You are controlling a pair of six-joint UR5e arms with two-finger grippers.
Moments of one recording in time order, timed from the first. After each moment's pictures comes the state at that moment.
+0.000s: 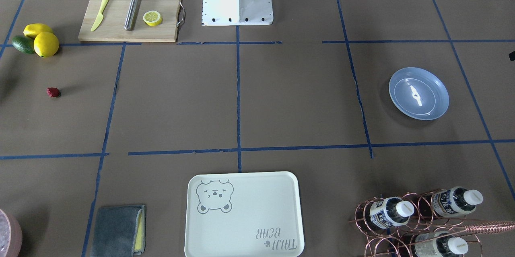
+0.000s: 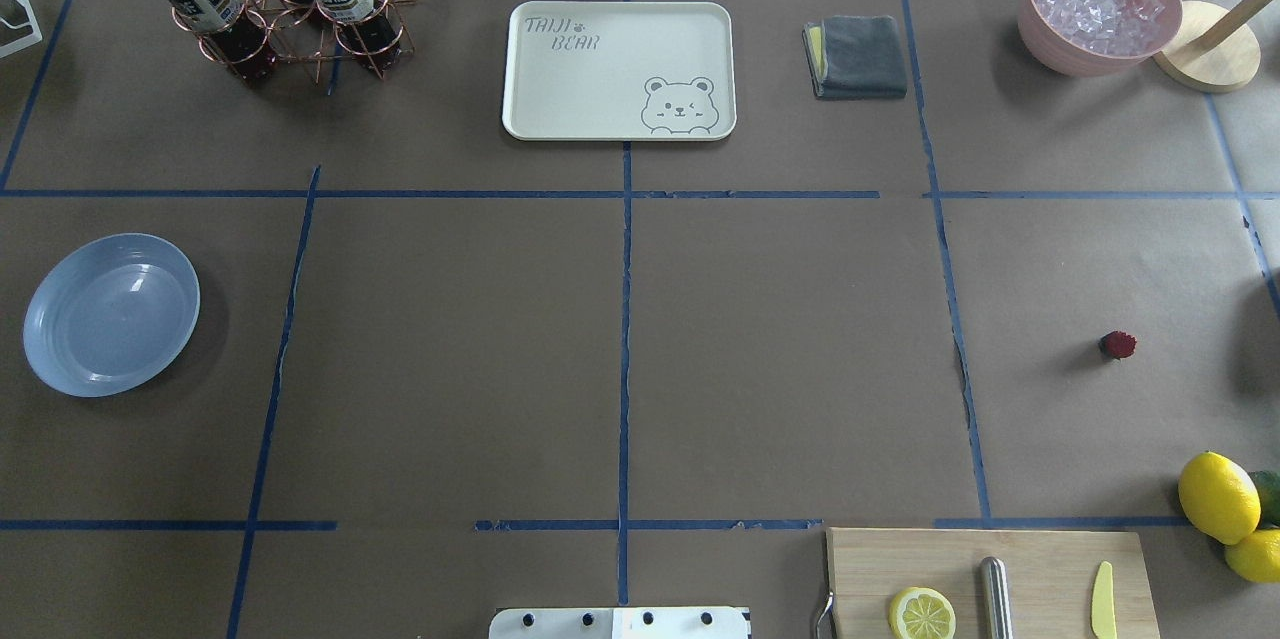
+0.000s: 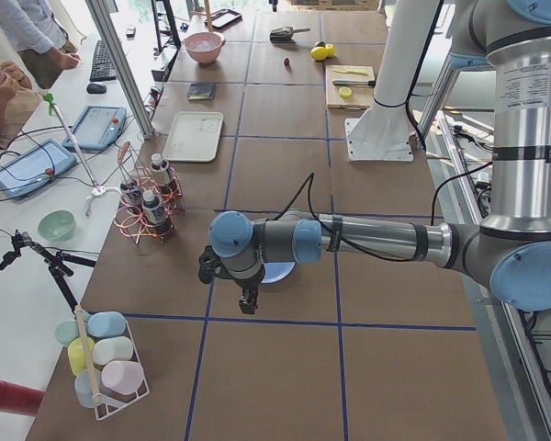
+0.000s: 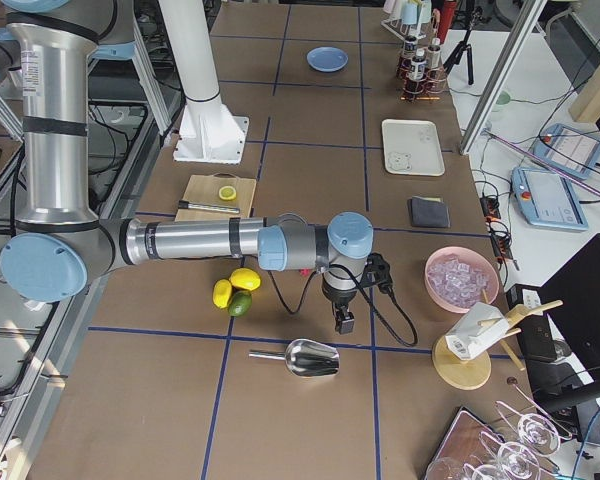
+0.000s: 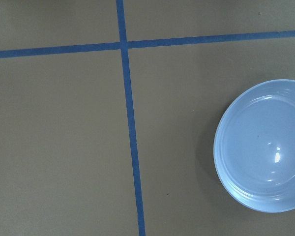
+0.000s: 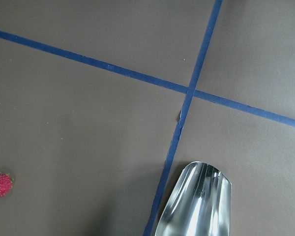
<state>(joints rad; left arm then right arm) -1.53 -1.51 -1.72 -1.44 -2.46 0.11 1.50 -1.62 1.71 -1.60 2.32 -0.18</state>
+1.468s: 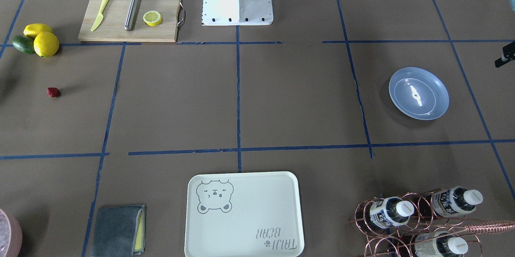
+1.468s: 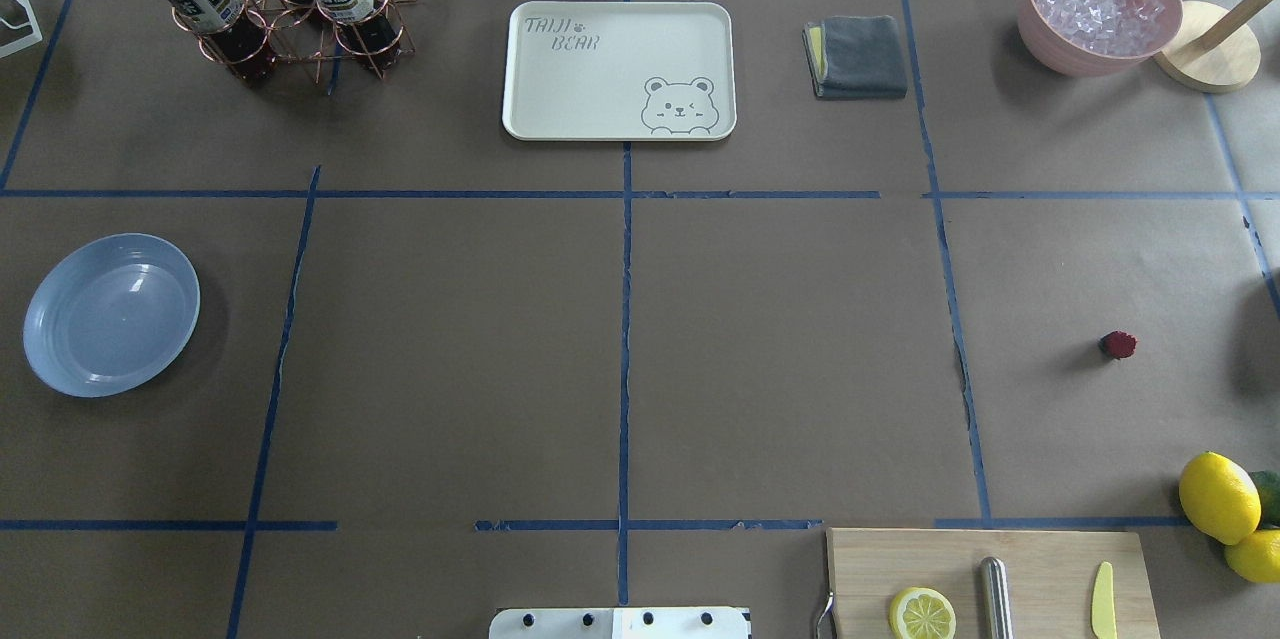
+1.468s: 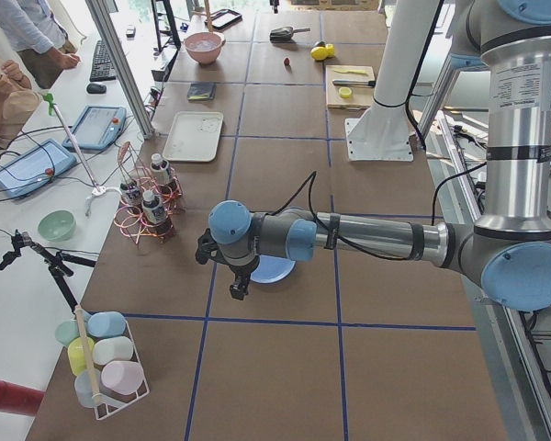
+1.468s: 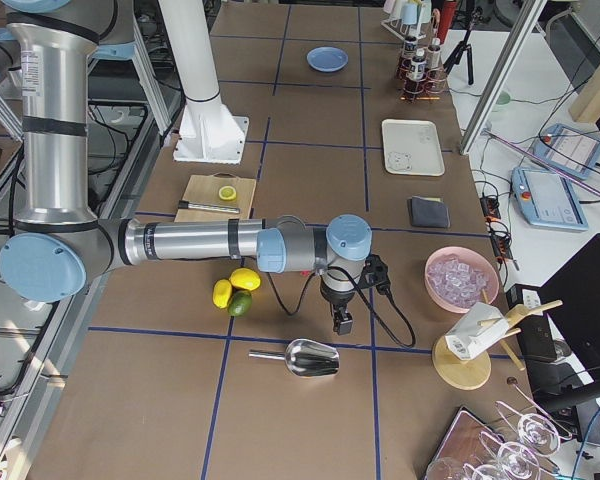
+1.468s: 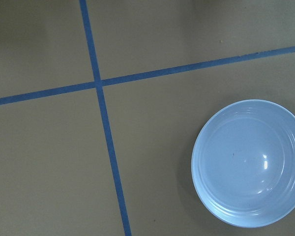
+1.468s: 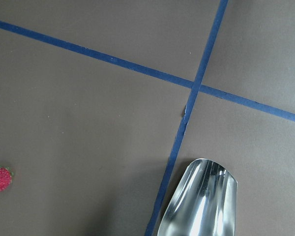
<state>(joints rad) -1.43 -1.51 -1.67 -1.66 -2.48 0.09 1.48 -1.64 1.70 -1.58 2.32 -0.19</state>
